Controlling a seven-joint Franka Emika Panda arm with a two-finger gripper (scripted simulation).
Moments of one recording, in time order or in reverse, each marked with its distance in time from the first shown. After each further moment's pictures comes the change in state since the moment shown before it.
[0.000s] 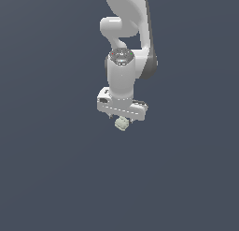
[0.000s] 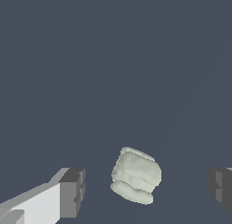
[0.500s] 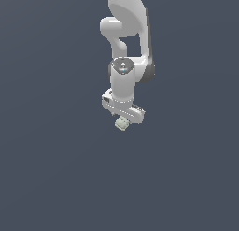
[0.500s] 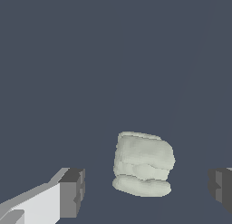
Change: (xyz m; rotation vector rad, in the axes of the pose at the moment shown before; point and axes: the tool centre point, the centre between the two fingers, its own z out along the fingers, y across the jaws) arm -0.035 0.004 0.042 -0.011 -0.024 0.244
